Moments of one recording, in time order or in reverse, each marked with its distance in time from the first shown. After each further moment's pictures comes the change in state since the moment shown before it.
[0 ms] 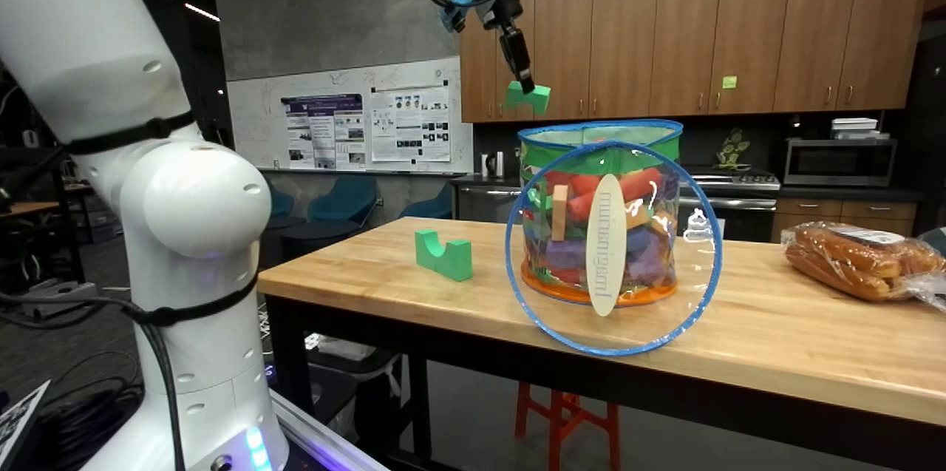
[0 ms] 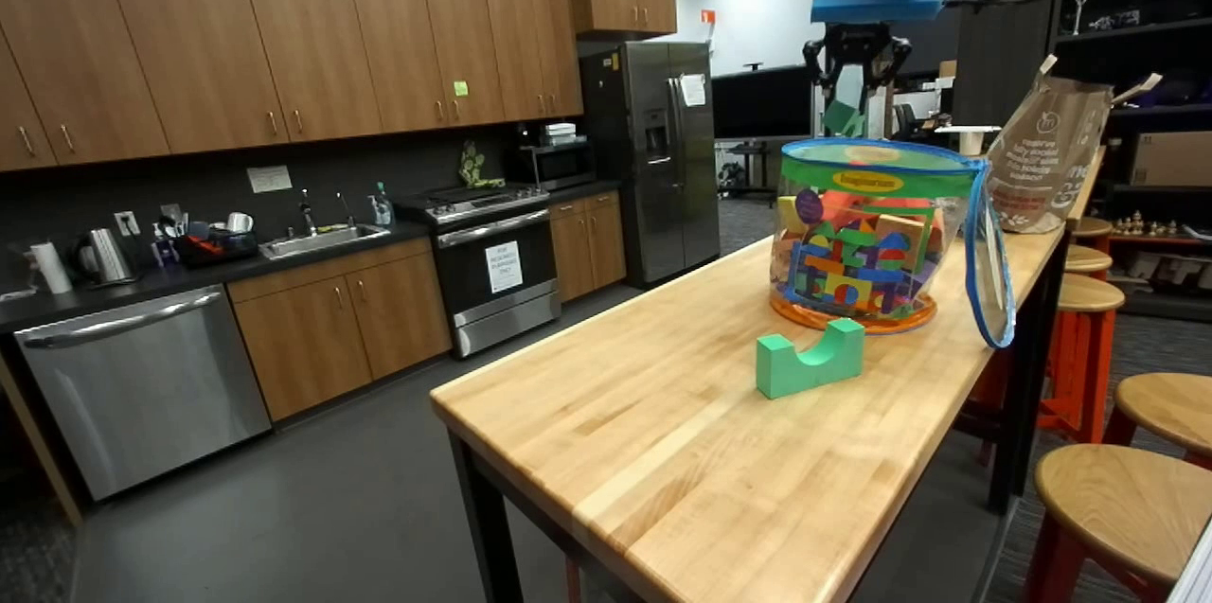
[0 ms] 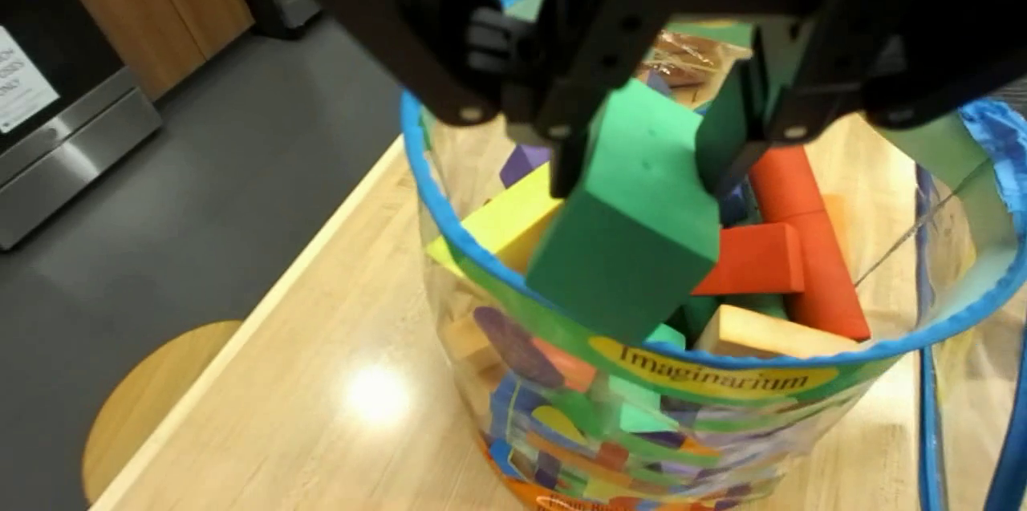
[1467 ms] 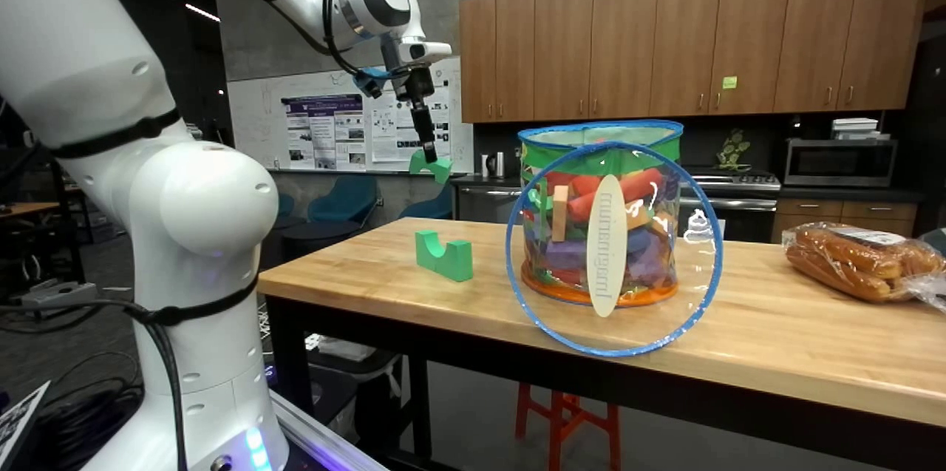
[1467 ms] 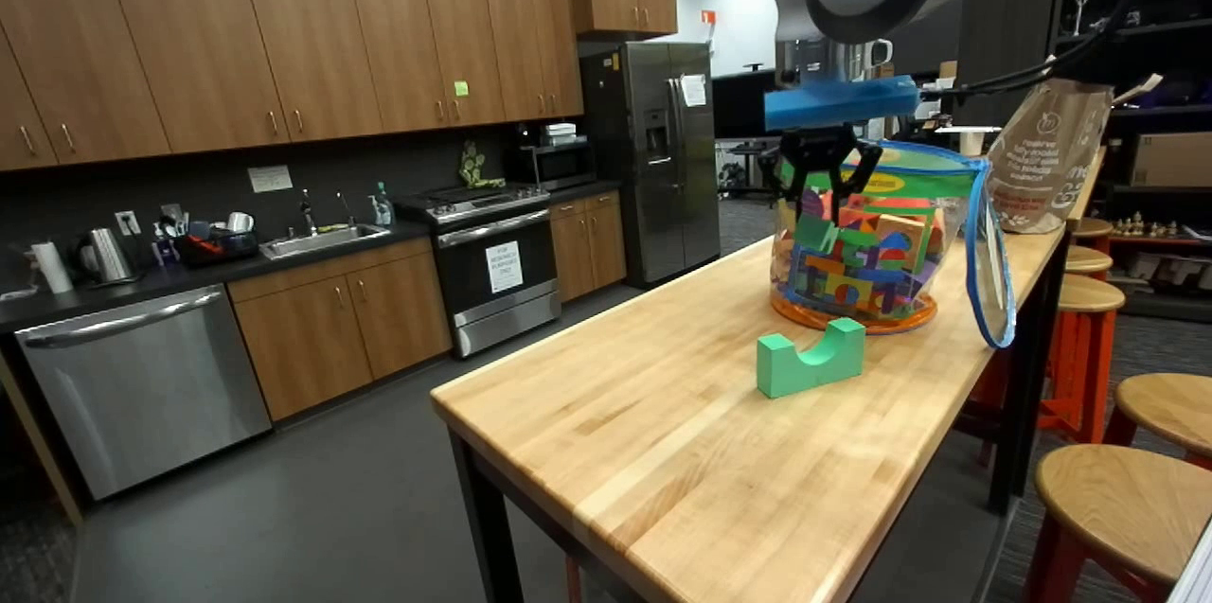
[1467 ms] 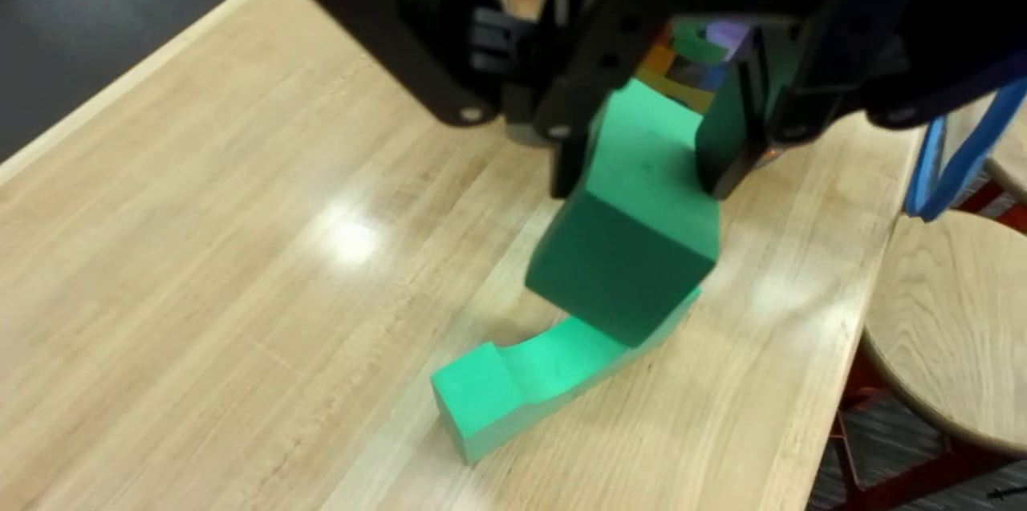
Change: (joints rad) arm 0.084 -0.099 0.229 -0.317 0.112 -0.022 0.135
